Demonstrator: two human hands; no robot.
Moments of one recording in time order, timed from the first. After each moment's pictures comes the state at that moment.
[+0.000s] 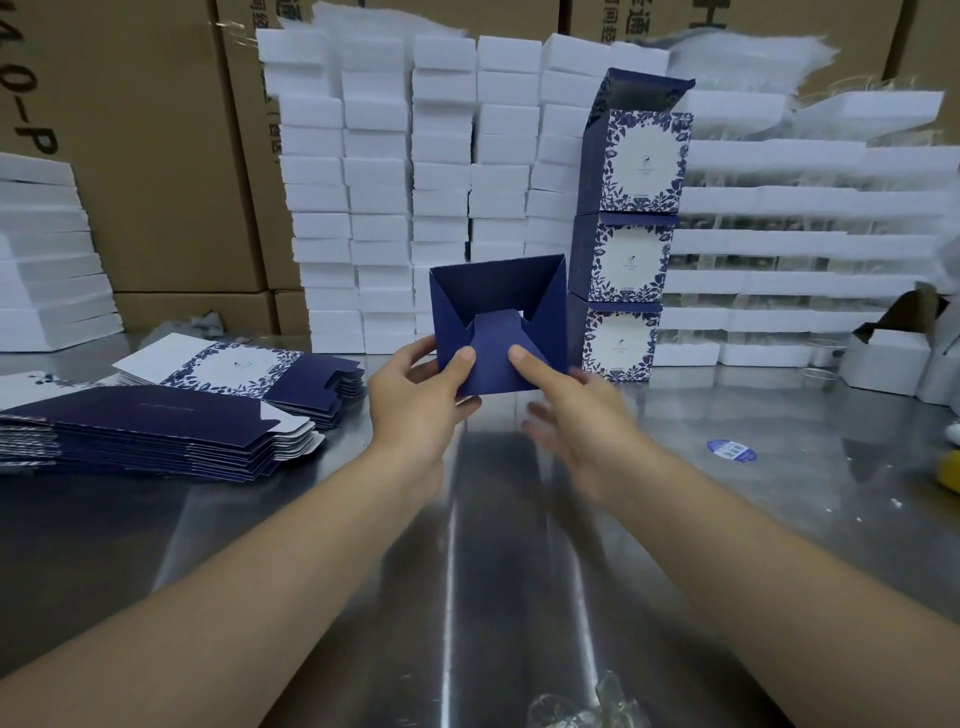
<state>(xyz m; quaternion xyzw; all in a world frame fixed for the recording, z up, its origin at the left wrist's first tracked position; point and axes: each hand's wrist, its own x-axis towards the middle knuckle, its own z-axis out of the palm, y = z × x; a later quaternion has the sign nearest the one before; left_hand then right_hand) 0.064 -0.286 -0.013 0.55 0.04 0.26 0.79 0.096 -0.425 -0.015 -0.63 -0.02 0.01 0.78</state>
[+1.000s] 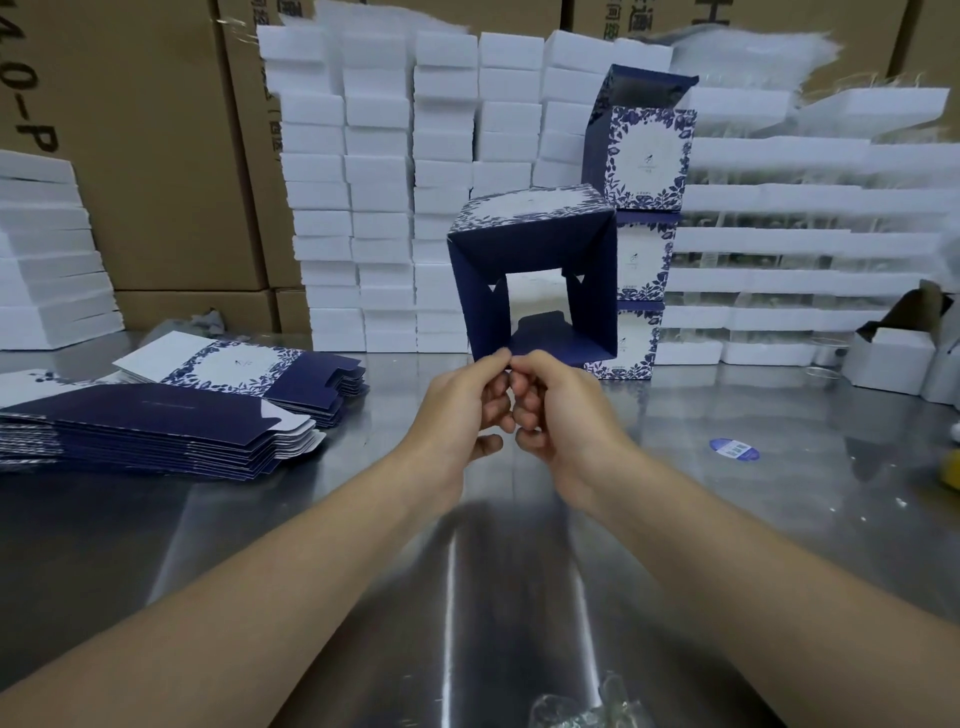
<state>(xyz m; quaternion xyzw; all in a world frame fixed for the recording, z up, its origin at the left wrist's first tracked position) 0.055 -0.301 -0.011 0.67 -0.02 0.09 0.73 0.072 -0.412 -0.004 -0.61 -0.11 0.04 0.79</state>
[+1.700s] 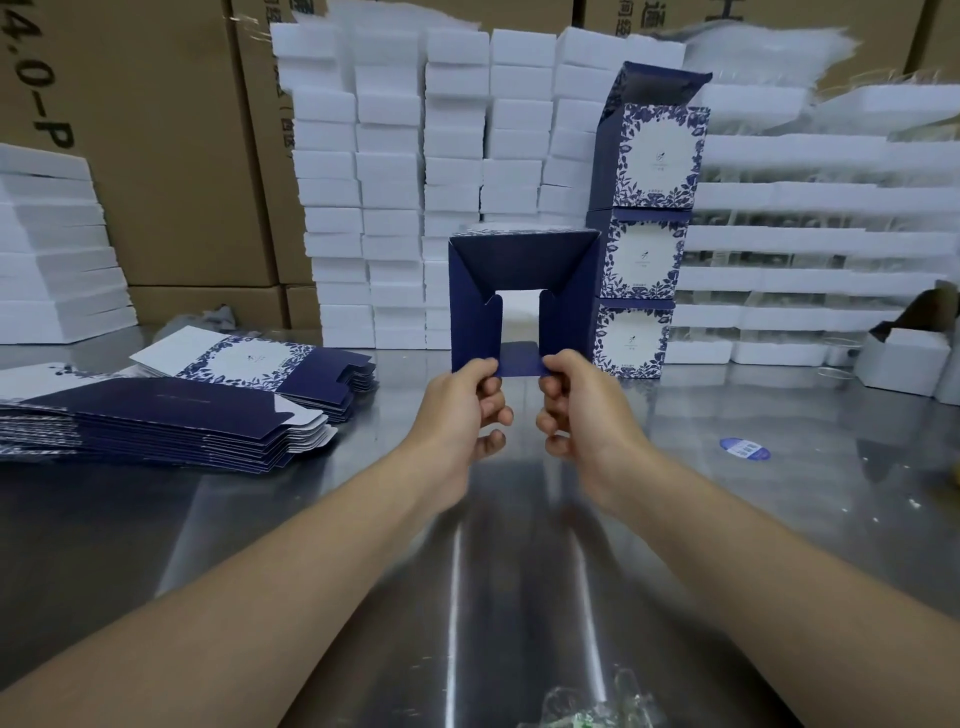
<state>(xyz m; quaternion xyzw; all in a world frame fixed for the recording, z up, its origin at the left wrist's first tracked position) 0.066 -0.292 -0.020 0.62 0.04 0.10 0.78 0.085 -0.421 -0.012 -0.64 -0.06 0.01 0.76</state>
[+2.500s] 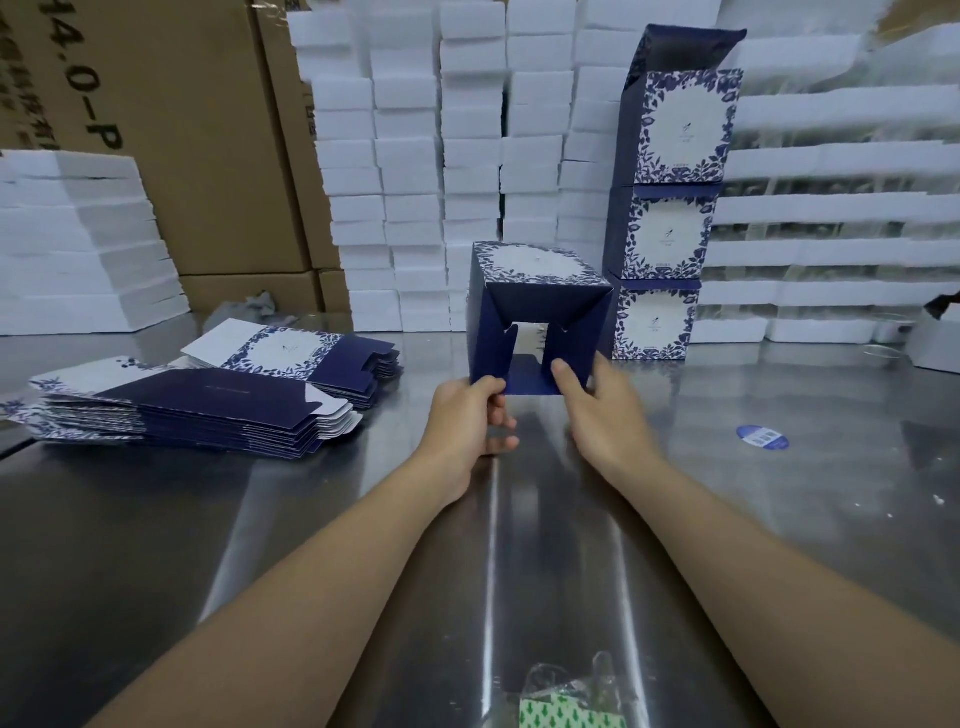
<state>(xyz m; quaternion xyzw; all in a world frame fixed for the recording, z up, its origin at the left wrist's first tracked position) 0.082 -0.292 -0.038 0.63 0.11 0.15 0.75 0.129 -0.442 -0.047 -0.79 -0.17 -0.17 0.57</state>
